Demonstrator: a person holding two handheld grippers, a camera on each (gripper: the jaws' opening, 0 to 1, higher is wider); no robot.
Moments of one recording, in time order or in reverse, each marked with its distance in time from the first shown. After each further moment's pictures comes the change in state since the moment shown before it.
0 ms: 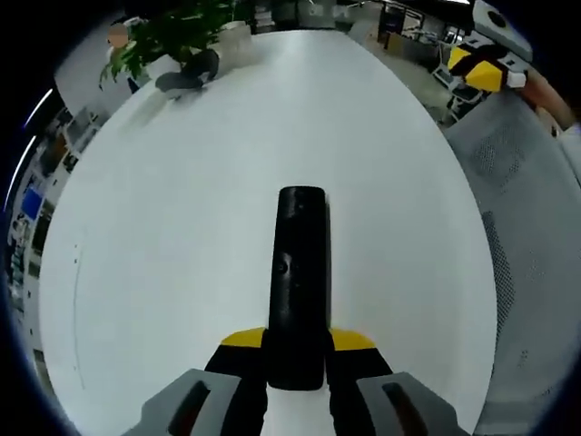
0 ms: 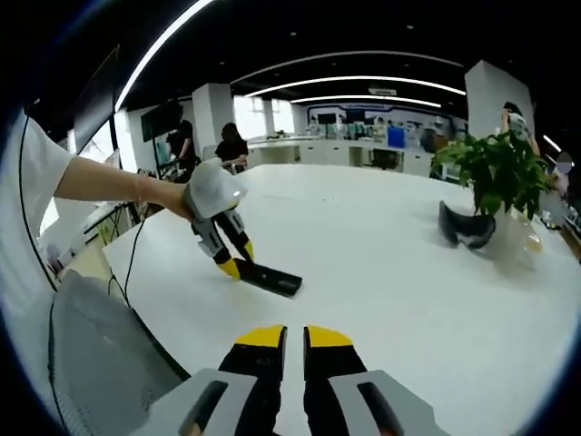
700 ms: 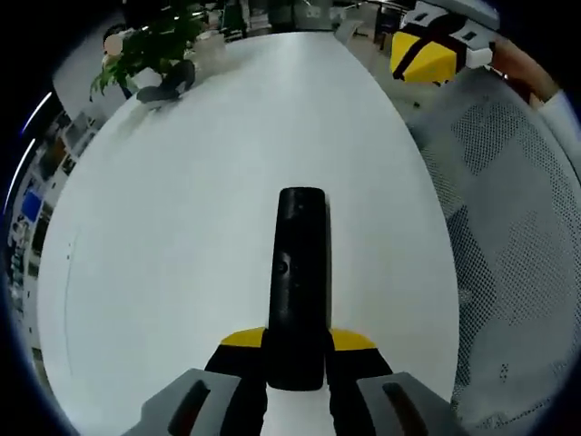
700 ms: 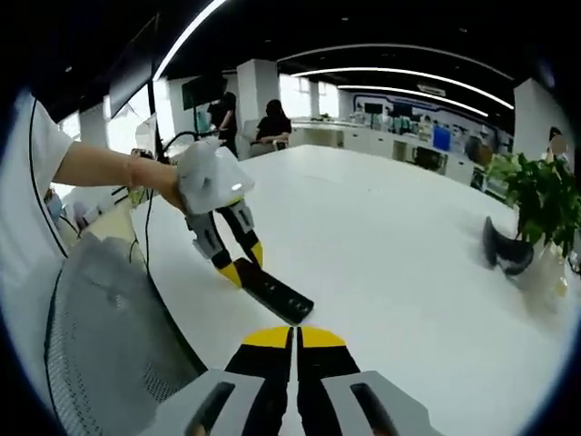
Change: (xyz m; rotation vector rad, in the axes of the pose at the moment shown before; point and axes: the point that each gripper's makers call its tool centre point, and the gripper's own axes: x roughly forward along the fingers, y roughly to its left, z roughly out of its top) left arm -0.003 -0.064 -0.002 -0.016 -0.026 0.004; right arm 0.027 0.033 -0.006 -0.155 0.099 0.164
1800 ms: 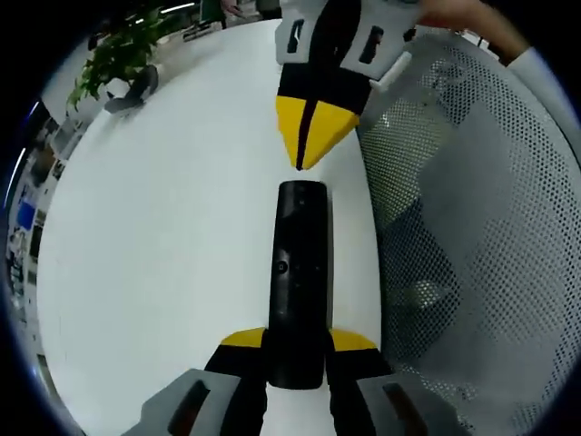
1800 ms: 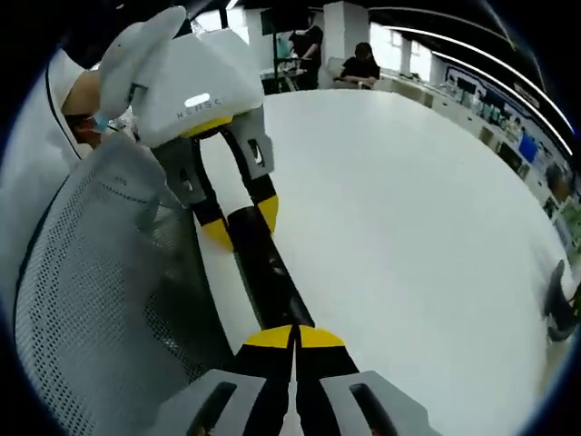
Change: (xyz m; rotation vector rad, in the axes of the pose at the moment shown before) left arm -0.001 -0.076 0.000 0.027 0.097 -0.016; right arm 0.048 0.039 -0.060 -0.311 0.344 0.289
